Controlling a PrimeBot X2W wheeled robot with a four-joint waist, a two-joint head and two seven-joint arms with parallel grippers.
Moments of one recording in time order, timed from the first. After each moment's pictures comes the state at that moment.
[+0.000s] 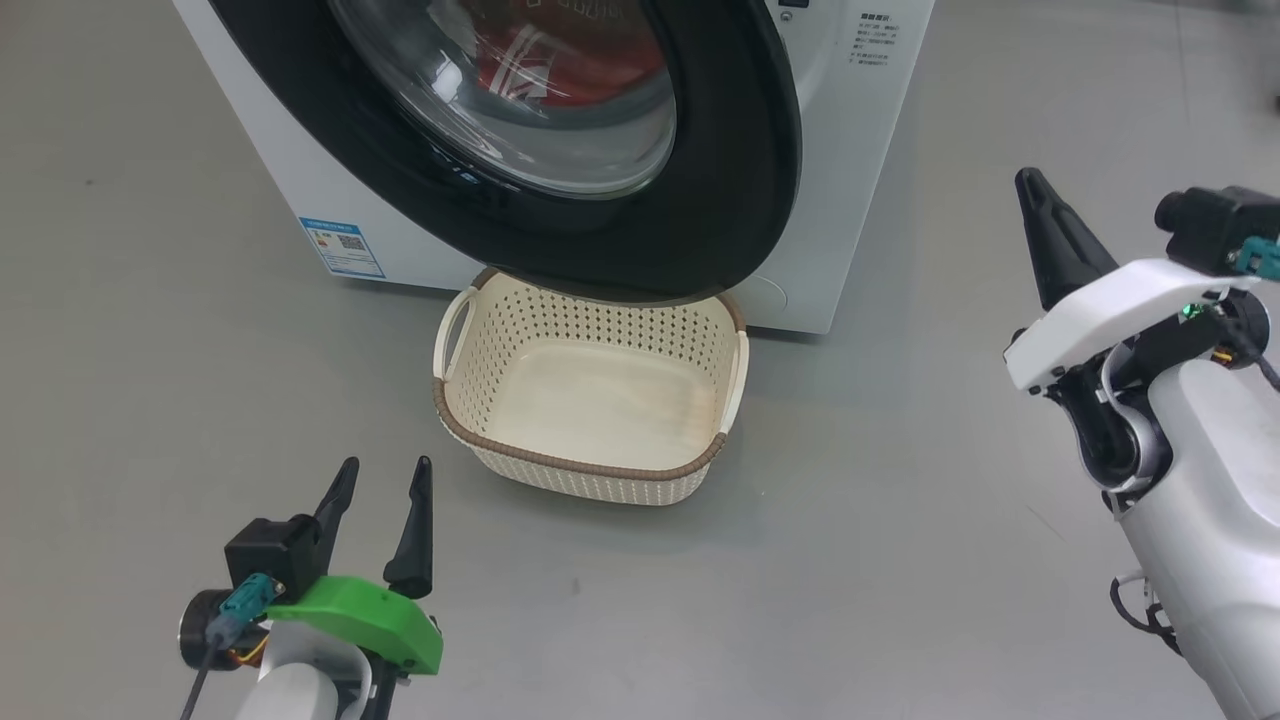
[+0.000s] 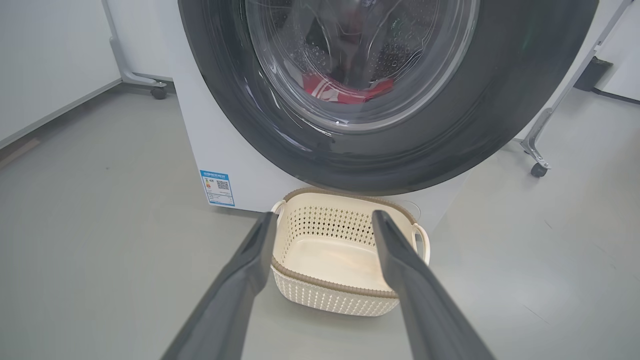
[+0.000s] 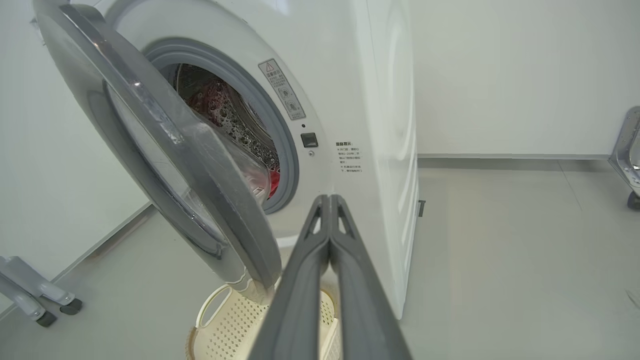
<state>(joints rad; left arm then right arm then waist) -0.20 0.05 -0.26 0.45 -0.46 -0.05 -0.25 -0.58 -0.32 0.42 0.46 0.80 0.12 -0.08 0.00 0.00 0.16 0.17</state>
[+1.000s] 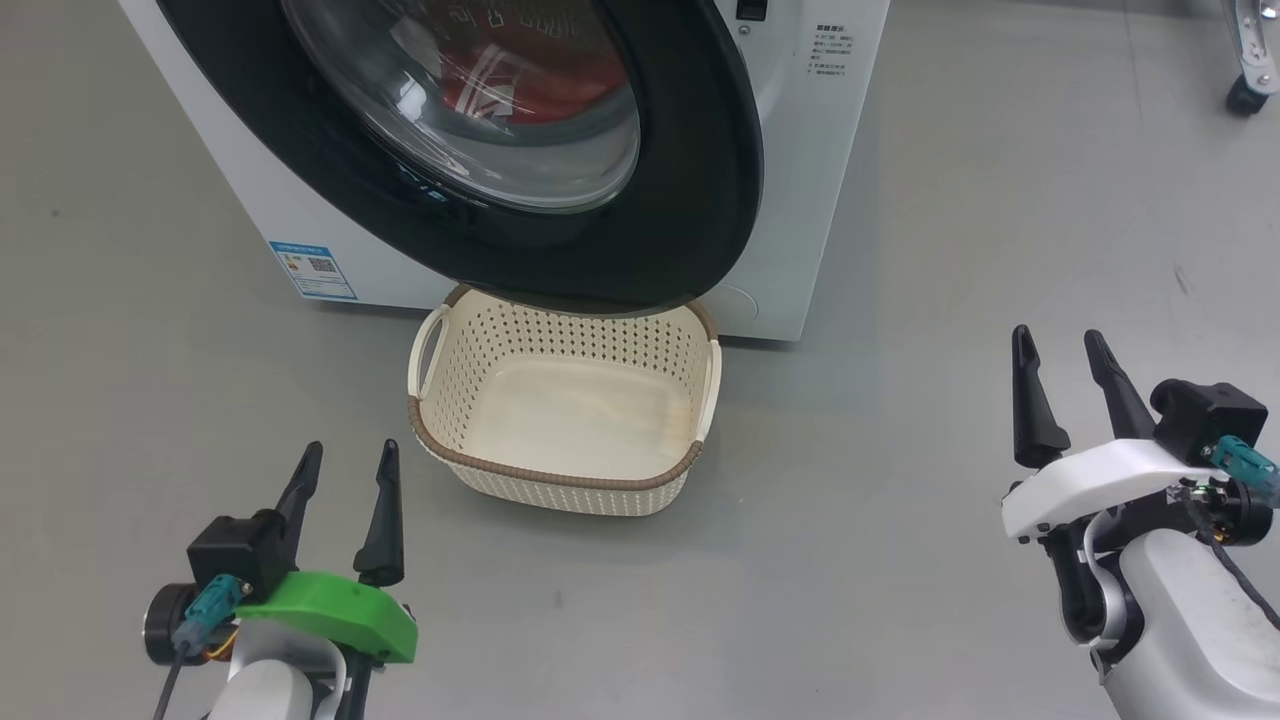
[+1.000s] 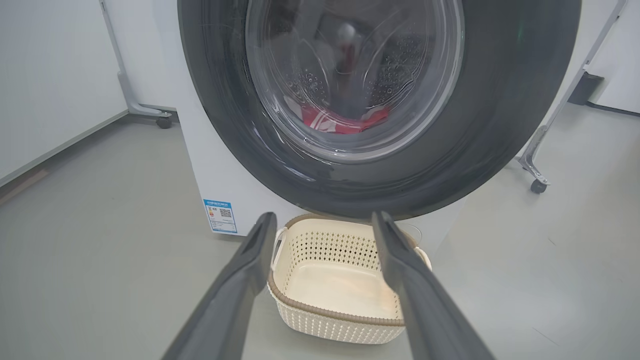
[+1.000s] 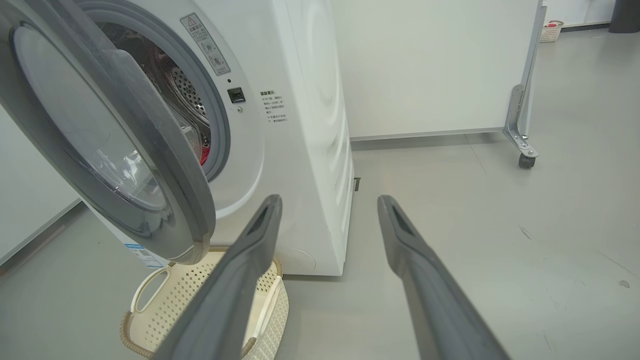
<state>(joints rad) -0.18 0.05 -0.19 0.39 -0.41 -0.06 -0.25 -0.27 -0.28 0.34 0.36 0.67 -0.07 -0.24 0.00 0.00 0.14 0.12</state>
